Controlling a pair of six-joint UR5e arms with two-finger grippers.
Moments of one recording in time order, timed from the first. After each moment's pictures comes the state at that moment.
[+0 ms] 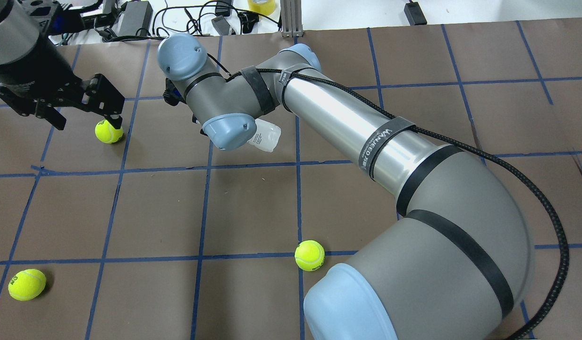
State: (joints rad) left arm -1.39 -1.47 -1.59 -1.65 1.61 0.19; right arm 2.17 -0.78 1.11 -2.13 -1.71 -0.62
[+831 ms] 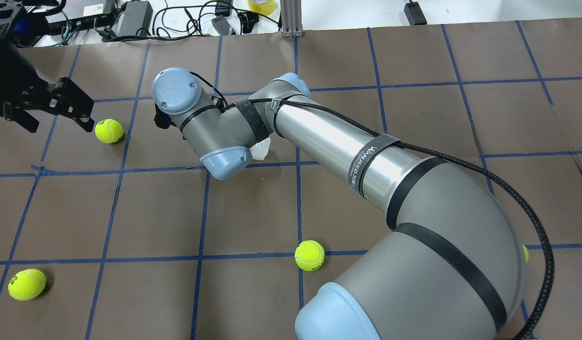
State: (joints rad) left arm -1.32 -1.46 -1.60 -1.65 1.61 0.27; right arm 2.22 -0.79 1.21 -2.30 -1.73 -0.63
